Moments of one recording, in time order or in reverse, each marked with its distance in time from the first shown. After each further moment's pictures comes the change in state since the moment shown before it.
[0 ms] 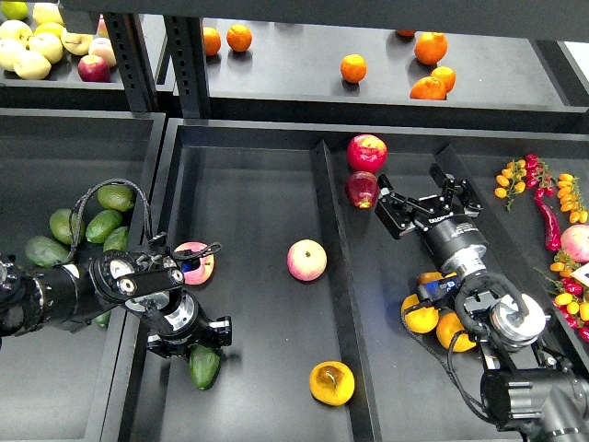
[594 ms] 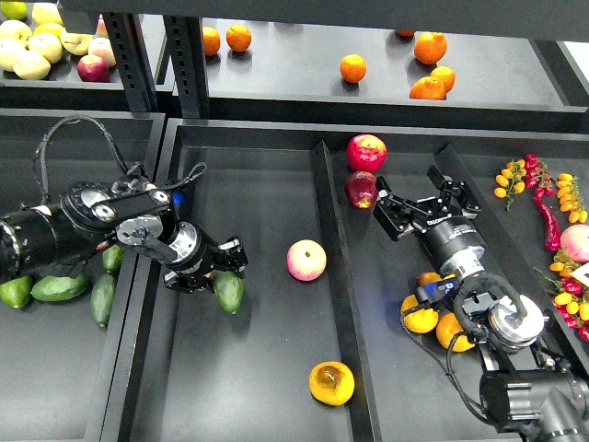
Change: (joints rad) left arm -0.180 0.177 -0.192 -0.028 -0.166 0.000 0.000; right arm -0.001 0.000 -0.009 -0.007 0.000 0.000 -0.001
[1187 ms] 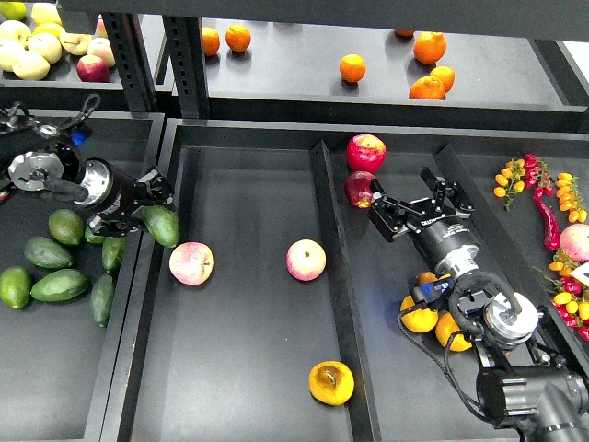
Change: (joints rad) left arm -0.016 0.229 -0.073 -0.003 -0.004 0.000 0.000; right arm 0.022 0.000 -0.017 -0.024 0.001 -0.002 0.000
